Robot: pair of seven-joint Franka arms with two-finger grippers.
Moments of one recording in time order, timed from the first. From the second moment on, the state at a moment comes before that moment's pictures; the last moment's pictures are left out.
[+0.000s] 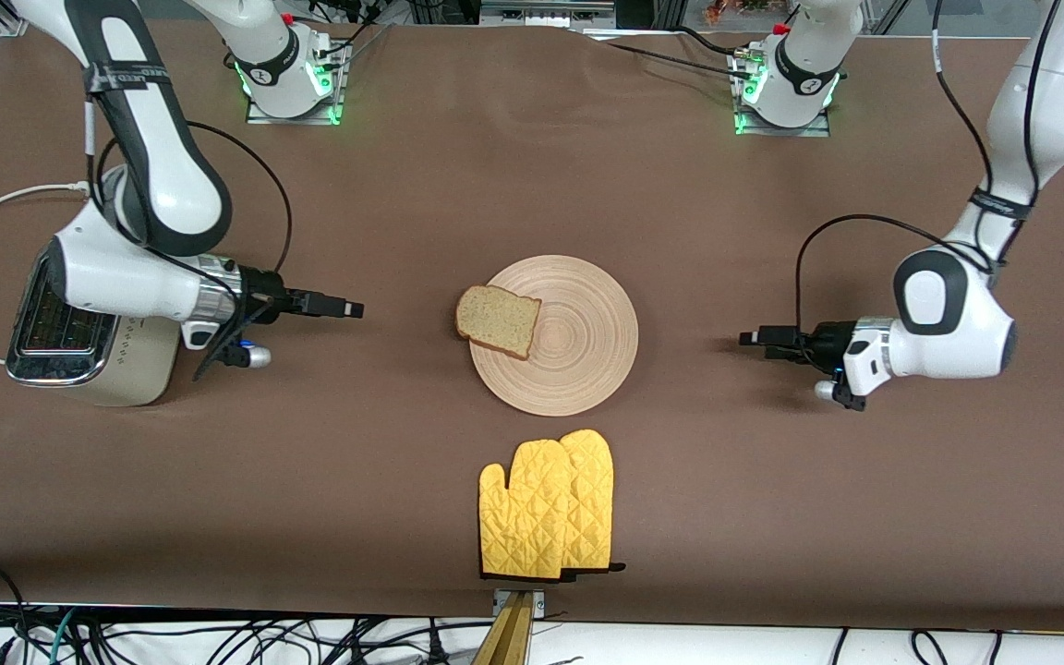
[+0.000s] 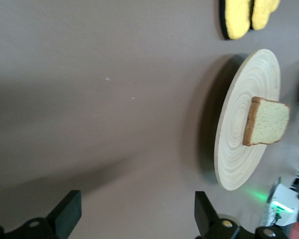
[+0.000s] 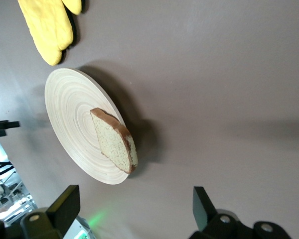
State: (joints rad) left arm 0.54 0.65 -0.57 -1.82 -0.39 2.06 0.36; right arm 0.18 0.34 0.00 -1.94 0.82 2.04 -0.05
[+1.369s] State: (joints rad) left arm 0.55 0.35 -0.57 -1.48 0.19 1.72 0.09; right arm 0.41 0.51 0.02 -2.06 1.33 2.28 -0.37
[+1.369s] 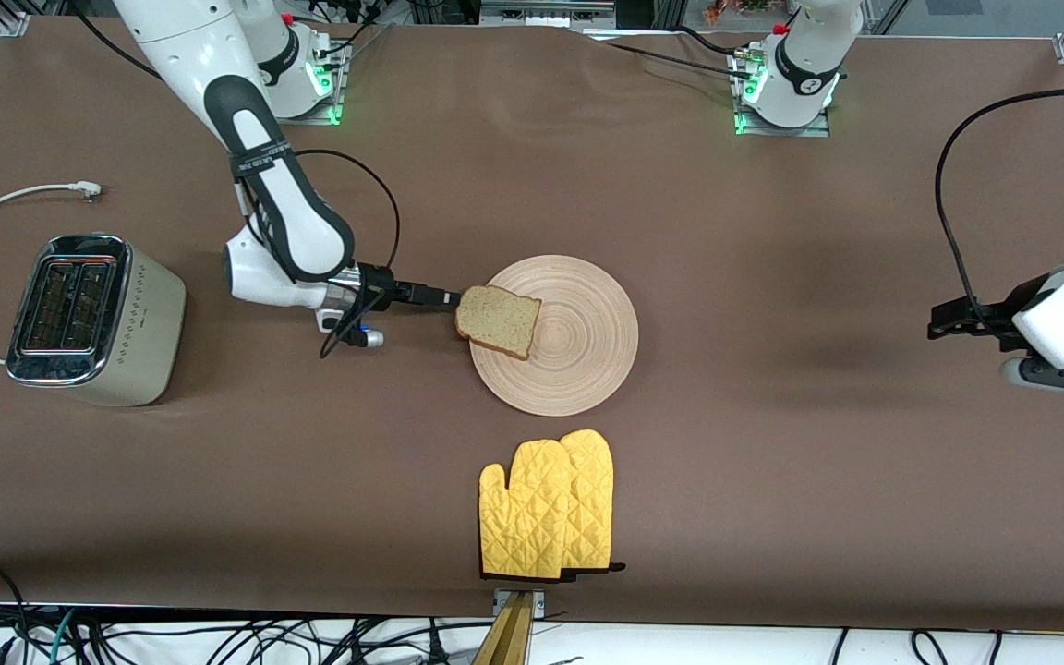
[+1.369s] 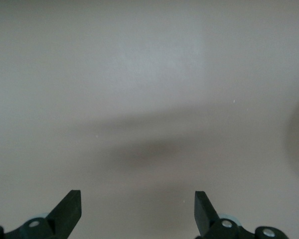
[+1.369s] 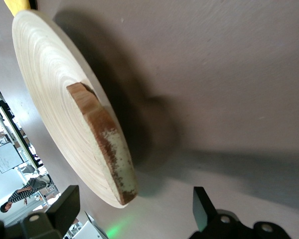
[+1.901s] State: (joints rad) left arm 0.44 0.27 -0.51 -1.43 0.18 1.67 0.08; right arm 0.41 0.55 0.01 -2.02 1.33 2.28 -0.54
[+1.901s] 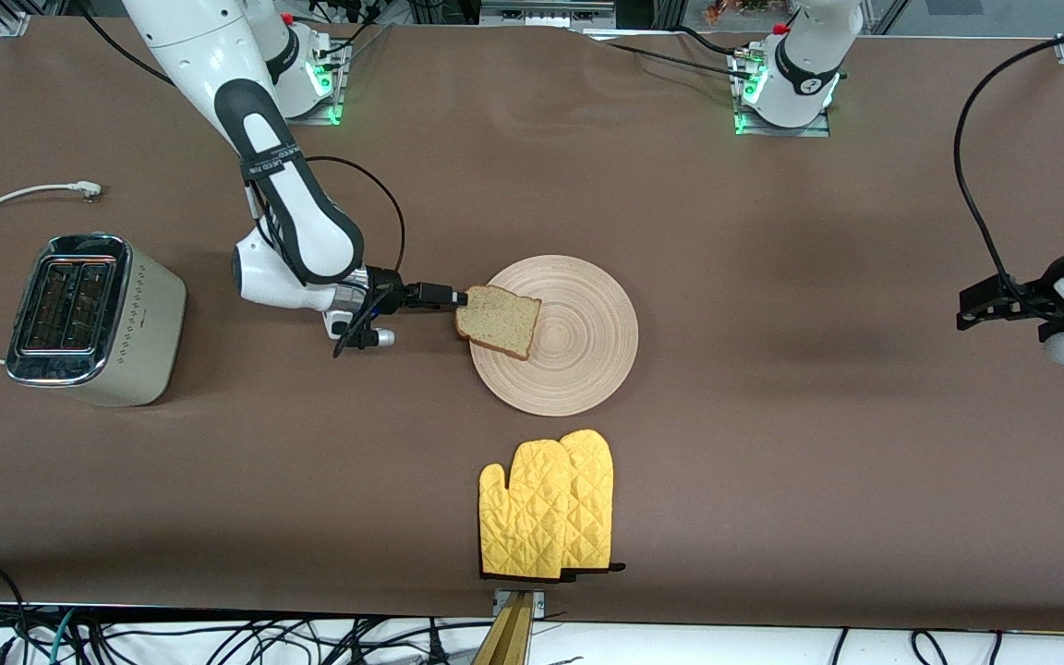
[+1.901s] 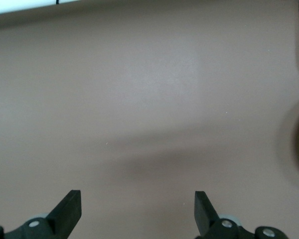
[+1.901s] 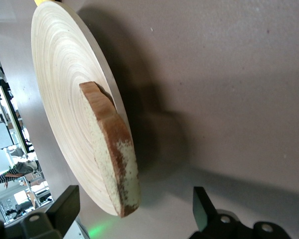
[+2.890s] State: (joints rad) left arm 0.03 0.03 -0.01 -1.73 0.01 1.81 0.08; right arm 0.41 0.60 0.02 -1.94 1.37 2.28 -0.58
